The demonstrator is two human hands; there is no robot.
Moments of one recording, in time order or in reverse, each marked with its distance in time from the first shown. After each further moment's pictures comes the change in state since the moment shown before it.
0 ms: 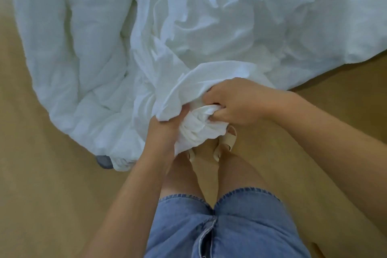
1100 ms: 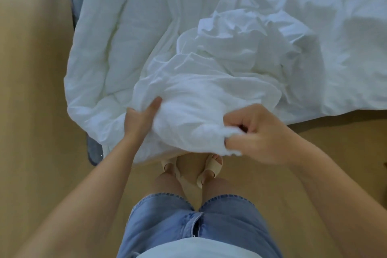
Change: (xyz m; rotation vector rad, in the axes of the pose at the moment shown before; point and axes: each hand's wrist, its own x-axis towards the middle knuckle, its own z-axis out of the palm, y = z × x) left_hand 0.032 -0.002 -0.087 0.296 0.468 0.109; right_hand -0.085 -0.087 -0.031 0.497 0.185 -0.073
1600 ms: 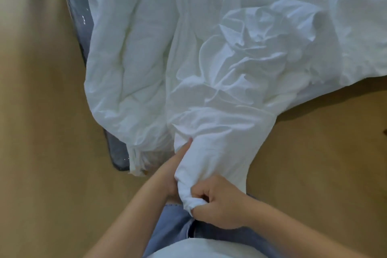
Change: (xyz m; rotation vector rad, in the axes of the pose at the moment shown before) left_hand -0.091 -0.045 -0.079 -0.302 -0.623 -0.497; right_hand 0.006 -0.017 0.234 0.129 -0.084 0.230
